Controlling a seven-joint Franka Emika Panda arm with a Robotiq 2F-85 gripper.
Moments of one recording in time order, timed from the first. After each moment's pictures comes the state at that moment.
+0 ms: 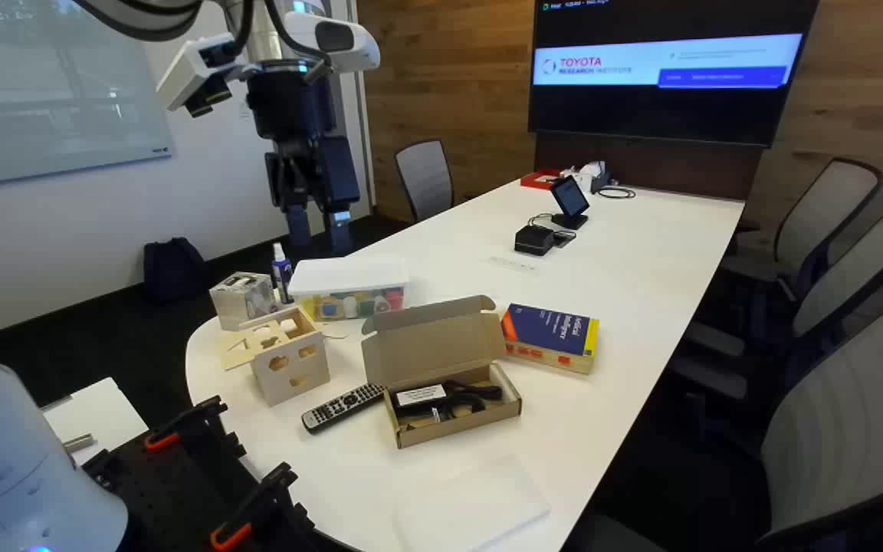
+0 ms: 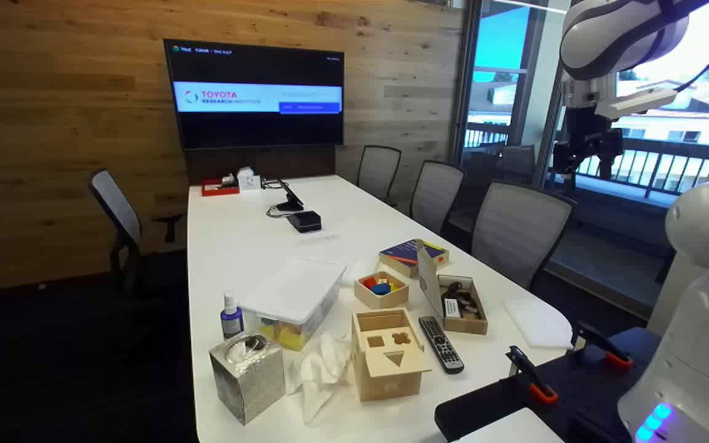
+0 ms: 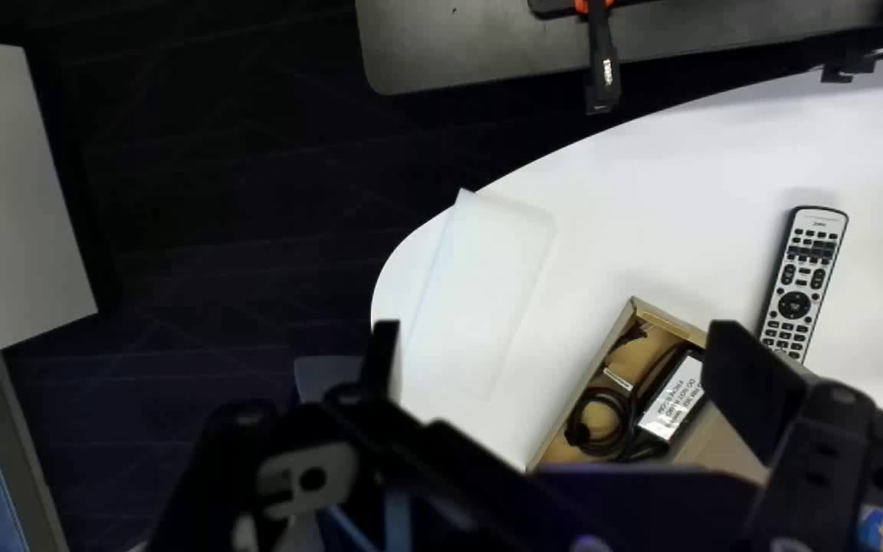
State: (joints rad) arm -0.22 -0.67 -0.07 -2.63 -0.29 1.91 -0.03
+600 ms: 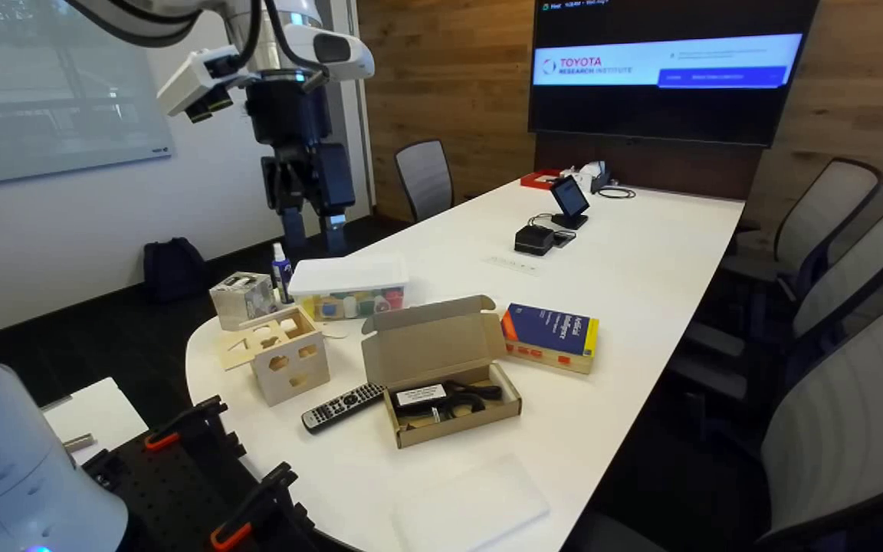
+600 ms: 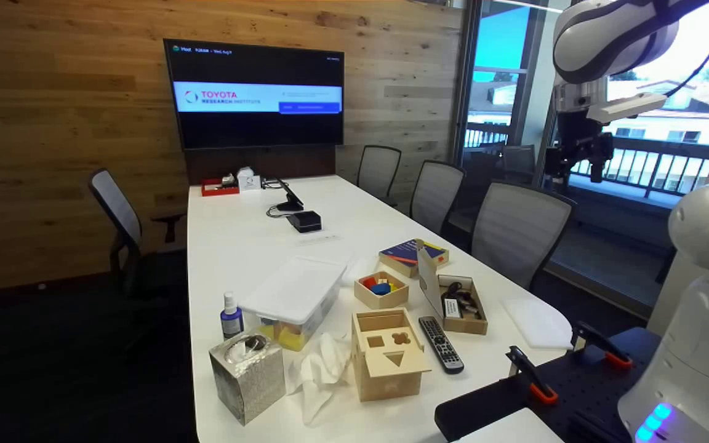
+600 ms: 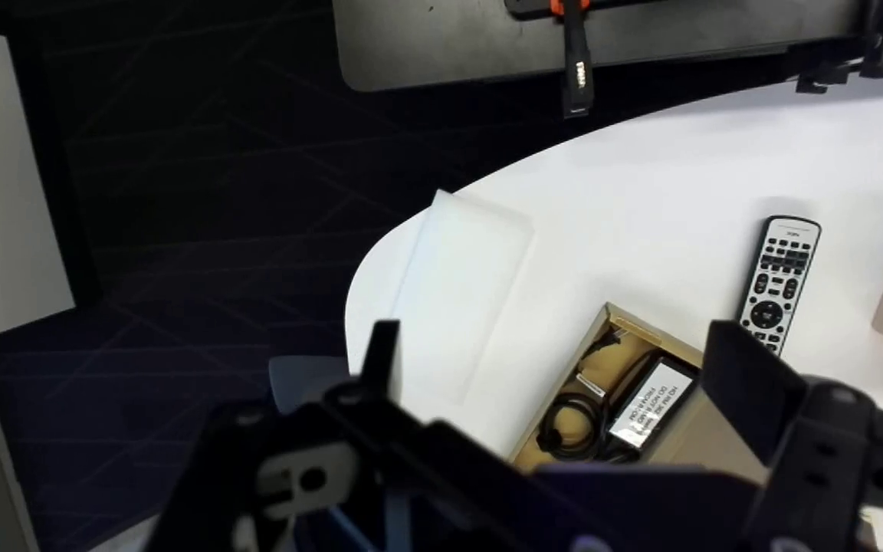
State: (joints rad) arm -0.18 -0.65 -0.06 -2.64 -0.27 1.92 -0.01
